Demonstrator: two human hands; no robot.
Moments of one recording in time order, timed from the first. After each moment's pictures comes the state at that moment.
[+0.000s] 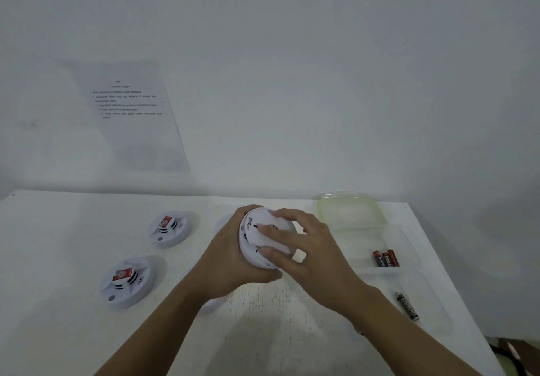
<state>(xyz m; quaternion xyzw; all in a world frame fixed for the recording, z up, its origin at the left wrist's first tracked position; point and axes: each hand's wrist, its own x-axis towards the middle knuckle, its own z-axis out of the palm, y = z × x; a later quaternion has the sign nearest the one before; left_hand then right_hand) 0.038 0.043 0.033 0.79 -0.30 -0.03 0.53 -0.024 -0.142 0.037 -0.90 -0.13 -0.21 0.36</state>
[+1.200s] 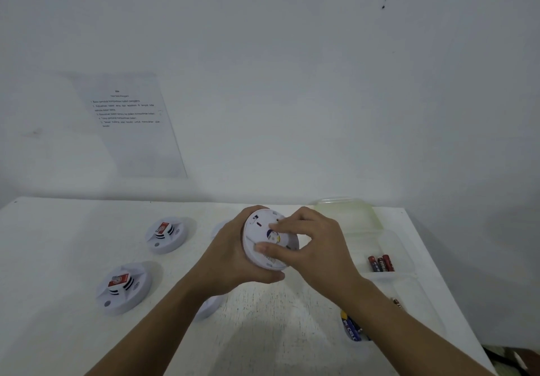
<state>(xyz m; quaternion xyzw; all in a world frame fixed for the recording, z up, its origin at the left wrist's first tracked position) 0.044 0.029 0.040 0.80 -0.30 -0.03 0.51 -0.023 -0.151 0.062 -0.86 -0.06 -0.24 0.45</state>
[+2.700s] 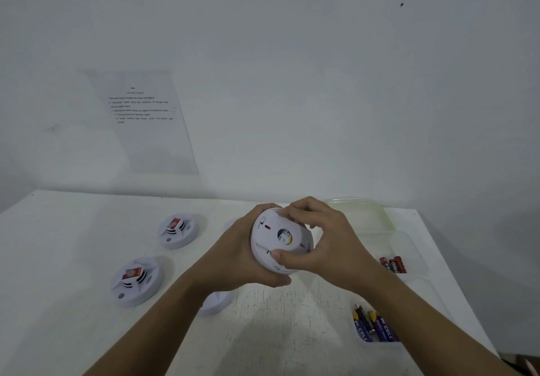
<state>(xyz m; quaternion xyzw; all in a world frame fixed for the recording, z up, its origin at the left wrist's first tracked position) 0.033 0.037 0.068 0.79 -0.34 -0.06 0.50 -0.026 -0.155 0.085 -0.86 -0.14 -0.15 0.47</state>
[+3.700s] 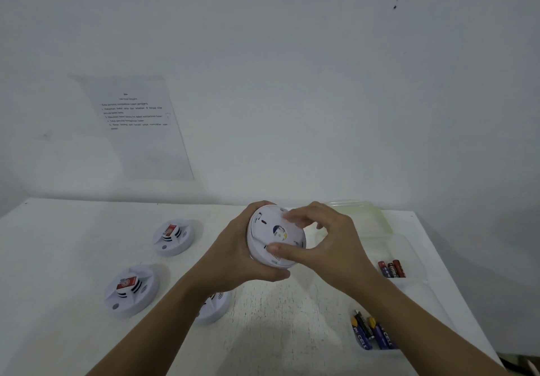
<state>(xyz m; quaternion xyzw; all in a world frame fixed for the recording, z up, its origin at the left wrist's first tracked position) 0.049 0.030 0.061 0.80 -0.33 -0.04 0.51 -0.019 -0.159 0.077 -0.85 -0.07 -0.21 0.47</state>
